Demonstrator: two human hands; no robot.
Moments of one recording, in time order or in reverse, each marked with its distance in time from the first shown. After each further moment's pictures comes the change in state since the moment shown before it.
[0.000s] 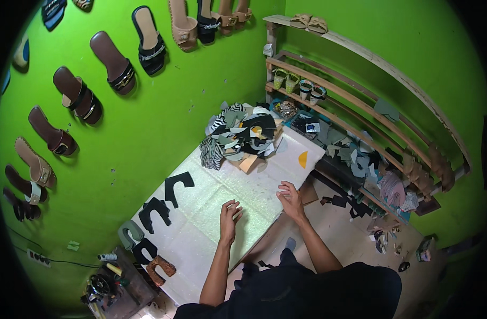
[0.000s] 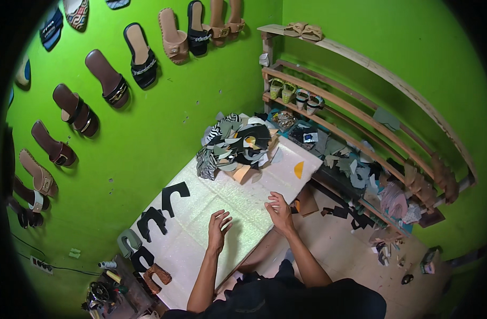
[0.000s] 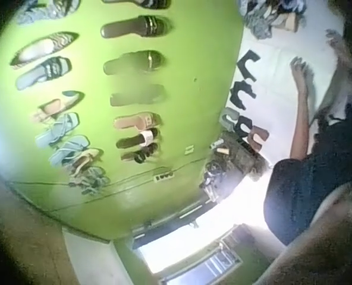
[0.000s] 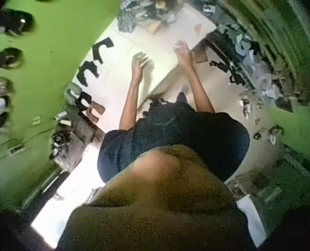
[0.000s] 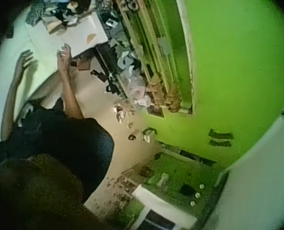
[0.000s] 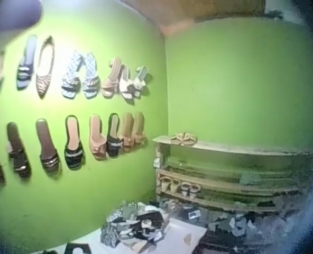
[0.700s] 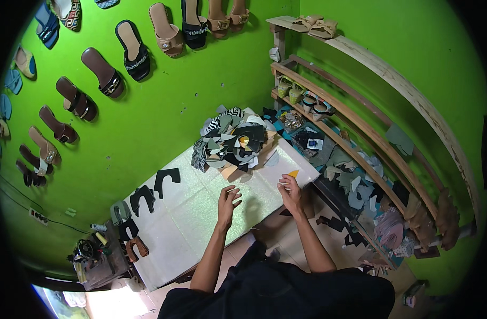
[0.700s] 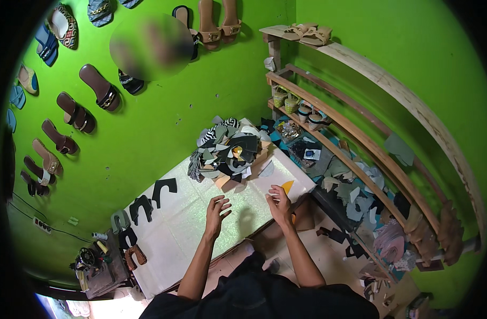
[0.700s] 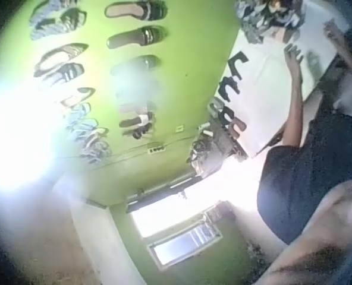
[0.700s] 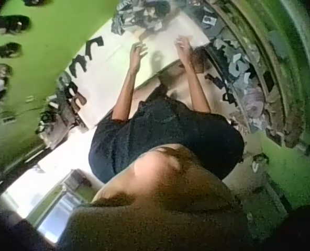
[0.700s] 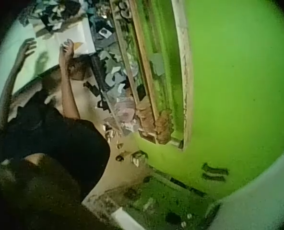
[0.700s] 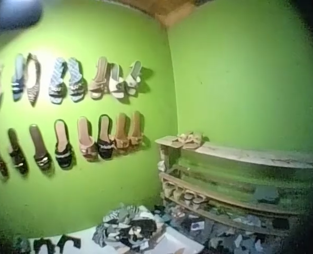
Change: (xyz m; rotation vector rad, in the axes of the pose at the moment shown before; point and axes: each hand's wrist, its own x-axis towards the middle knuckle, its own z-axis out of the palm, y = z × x) left_hand 0.072 -0.014 0.169 0.095 0.145 0.102; right_hand 0.130 0.047 -0.129 0.103 -0.077 -0.050
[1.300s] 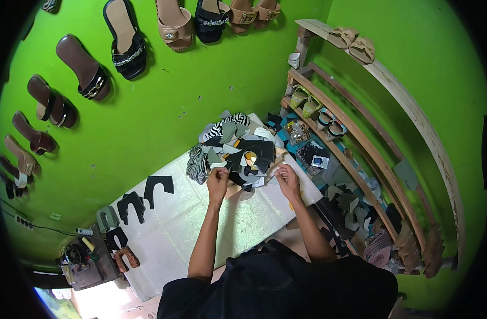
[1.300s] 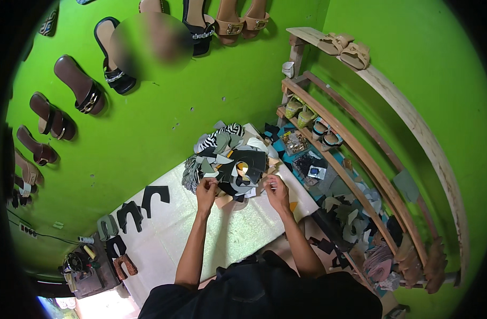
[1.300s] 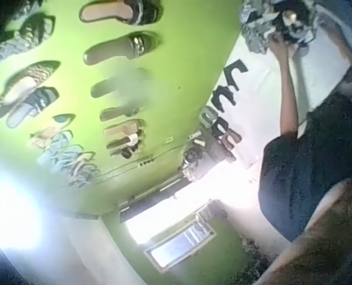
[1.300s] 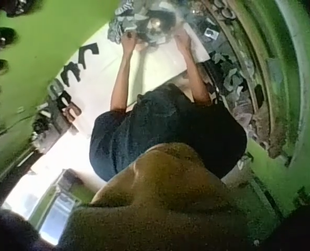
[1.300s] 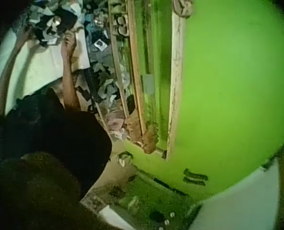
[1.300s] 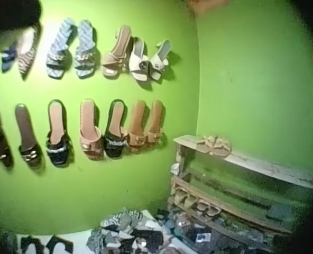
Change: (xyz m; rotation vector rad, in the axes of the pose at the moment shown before) left_hand 0.199 0.017 -0.040 0.283 0.215 0.324; right_hand 0.161 0.002 0.059 -0.197 -0.093 -0.044
